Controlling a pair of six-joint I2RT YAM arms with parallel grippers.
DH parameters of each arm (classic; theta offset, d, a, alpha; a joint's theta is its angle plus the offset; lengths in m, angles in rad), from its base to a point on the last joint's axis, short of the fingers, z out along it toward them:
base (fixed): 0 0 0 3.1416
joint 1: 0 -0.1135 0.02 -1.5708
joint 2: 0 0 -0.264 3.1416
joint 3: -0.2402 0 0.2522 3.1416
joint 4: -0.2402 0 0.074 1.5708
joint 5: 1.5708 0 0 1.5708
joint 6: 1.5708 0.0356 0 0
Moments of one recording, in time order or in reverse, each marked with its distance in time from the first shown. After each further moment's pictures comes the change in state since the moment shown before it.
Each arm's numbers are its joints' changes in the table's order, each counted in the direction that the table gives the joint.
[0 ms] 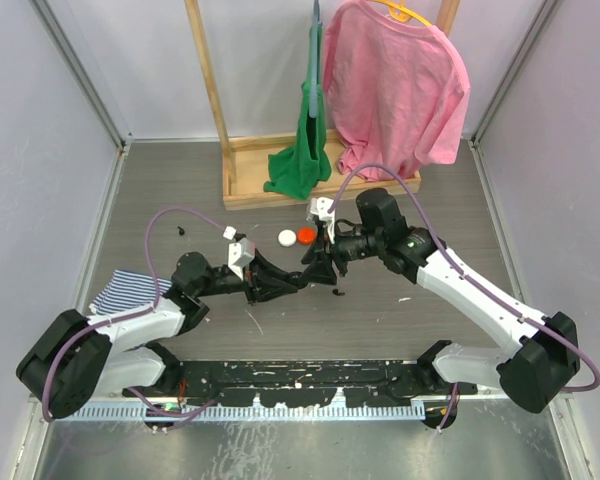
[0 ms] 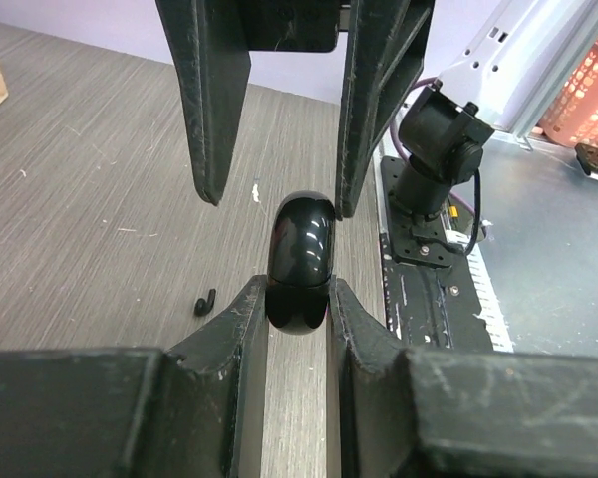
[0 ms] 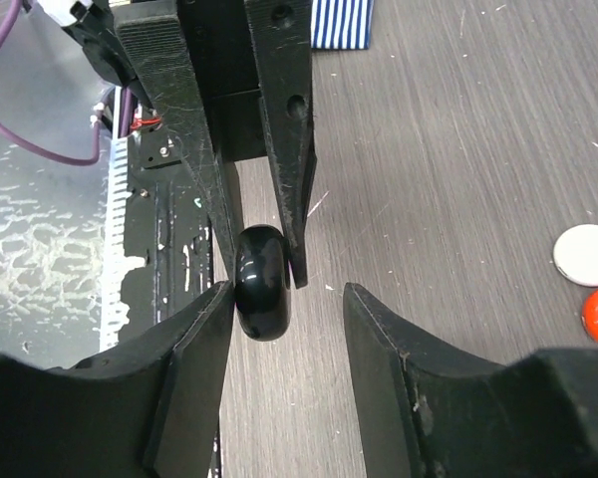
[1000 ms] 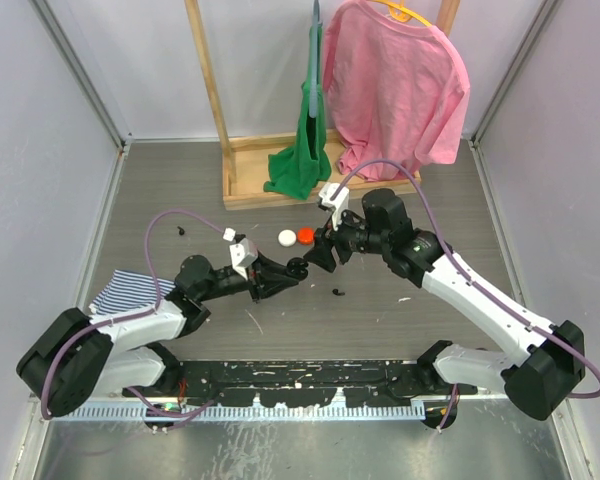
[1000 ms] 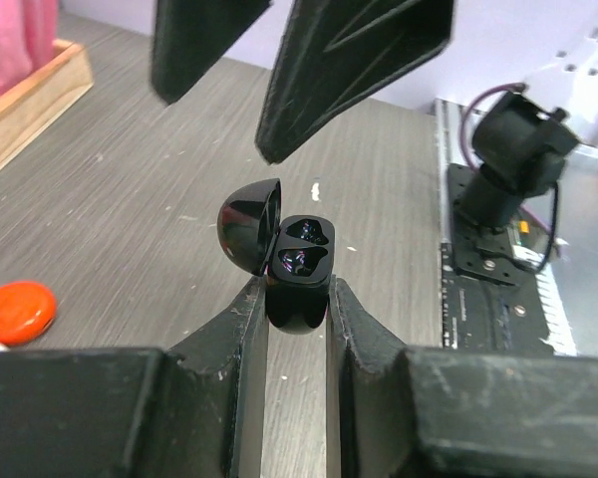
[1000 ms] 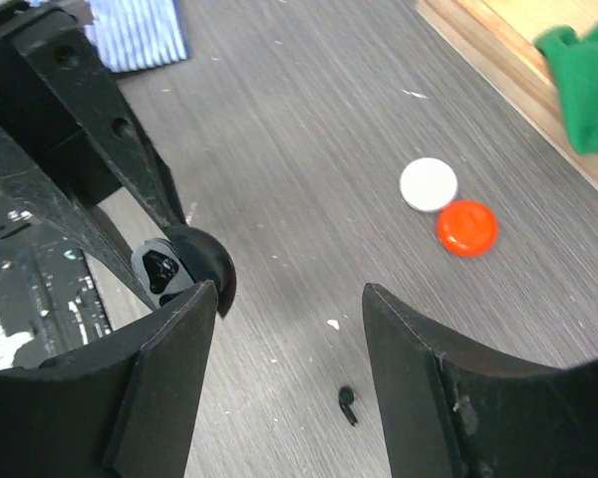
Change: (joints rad) left arm 0.031 0.007 0.021 -0.010 -0.141 0.082; right arm 0.000 0.047 0.004 0.038 0.357 0.098
